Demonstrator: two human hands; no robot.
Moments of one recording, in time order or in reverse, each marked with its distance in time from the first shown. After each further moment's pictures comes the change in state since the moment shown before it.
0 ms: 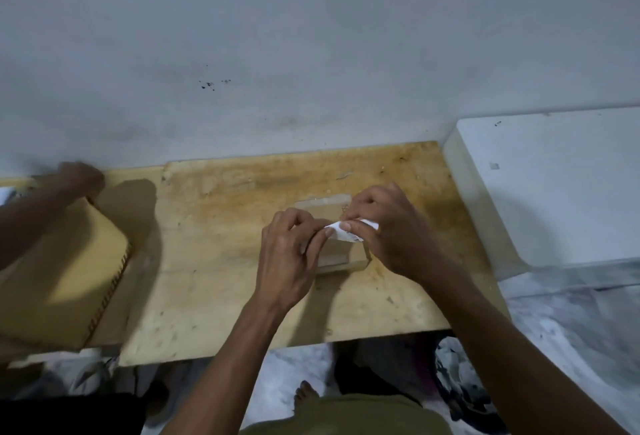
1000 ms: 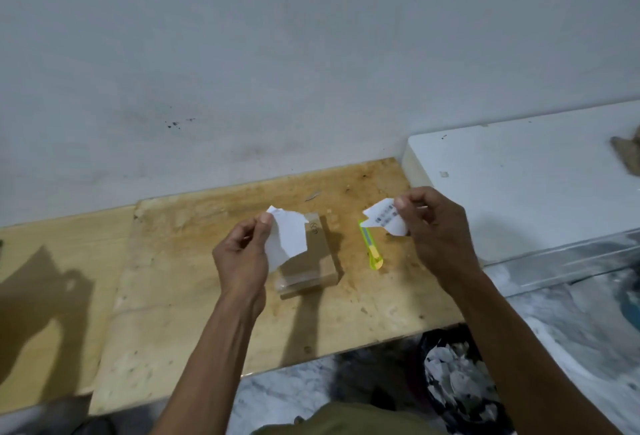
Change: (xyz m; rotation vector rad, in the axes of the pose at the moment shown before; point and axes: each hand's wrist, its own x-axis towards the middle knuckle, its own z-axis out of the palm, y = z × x) left_hand 0.021 0.040 -0.008 -0.849 0.321 -0.801; right_hand -0.055 0.018 -0.075 0.574 0.483 0.570
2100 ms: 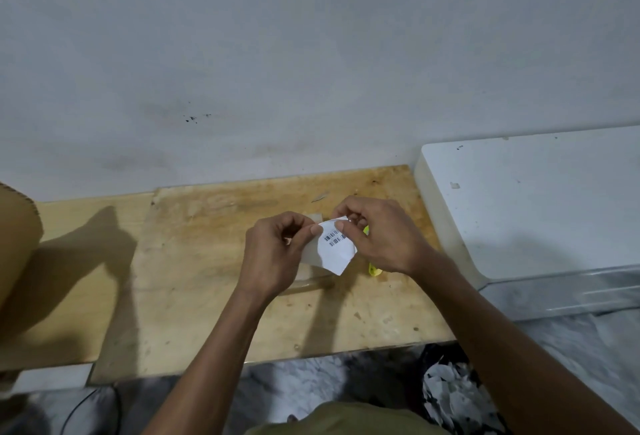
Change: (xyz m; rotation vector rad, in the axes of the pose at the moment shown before) left_hand -0.033 0.009 0.030 0.638 -0.308 0.394; right_hand 0.025 -0.007 0.024 -0.466 -0.543 -0.366
